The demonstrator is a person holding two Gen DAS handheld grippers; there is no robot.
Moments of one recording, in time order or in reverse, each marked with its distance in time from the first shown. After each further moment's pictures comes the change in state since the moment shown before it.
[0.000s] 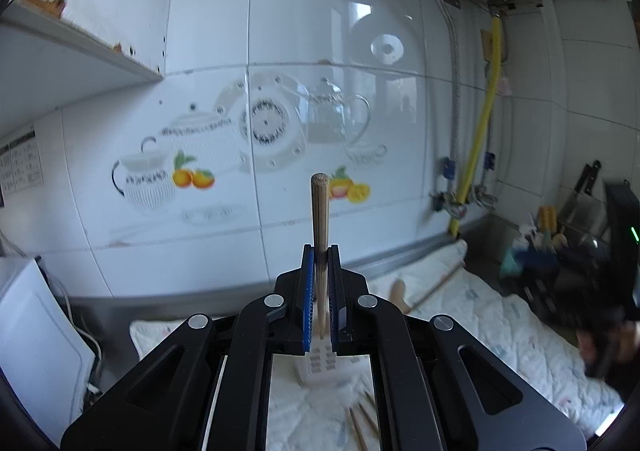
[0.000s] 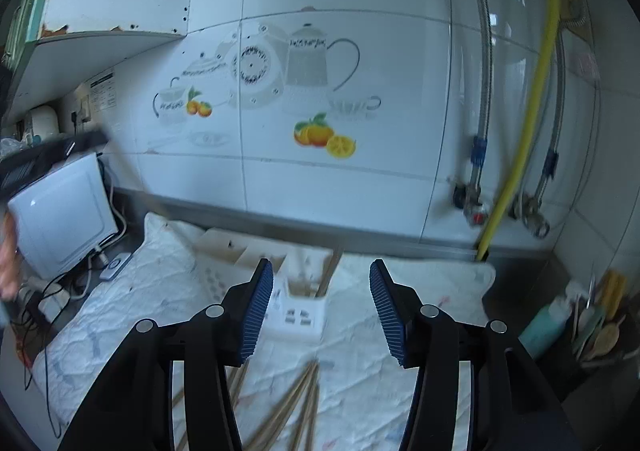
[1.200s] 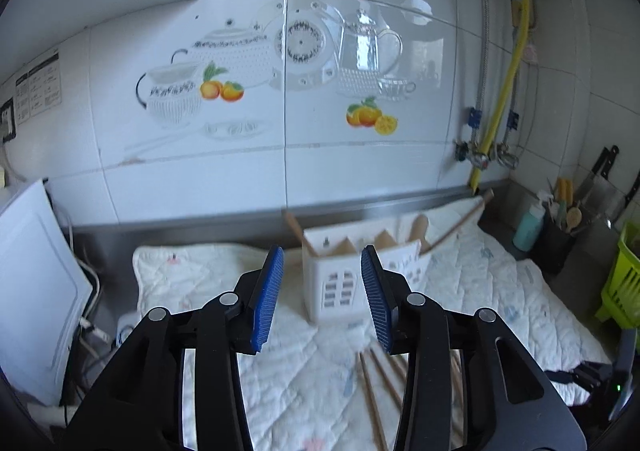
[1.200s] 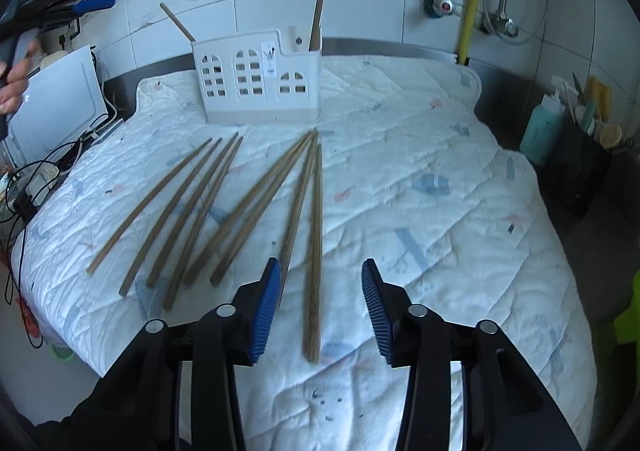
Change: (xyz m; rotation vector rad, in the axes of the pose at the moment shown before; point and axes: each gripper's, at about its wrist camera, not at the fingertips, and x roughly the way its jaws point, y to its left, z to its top) left arm -0.007 0.019 -0.083 -0.092 0.162 0.042; right arm -0.028 0.020 -0.222 0.084 0.294 -0.056
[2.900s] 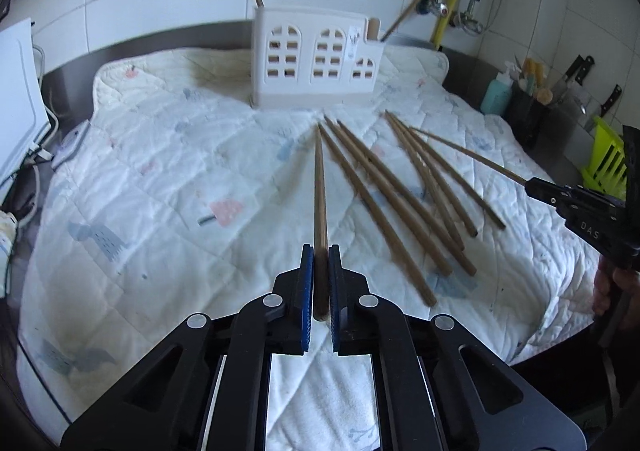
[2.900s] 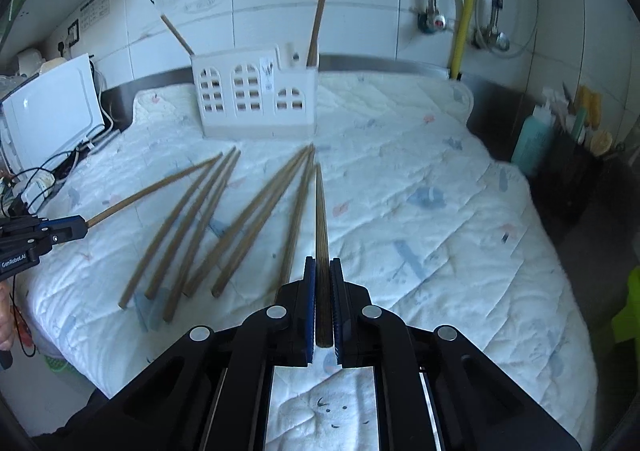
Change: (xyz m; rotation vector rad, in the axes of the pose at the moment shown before) left arm -0.014 -0.038 -0.199 -0.041 0.279 -0.106; right arm -0.012 0.005 0.008 -0.010 -0.093 -0.034
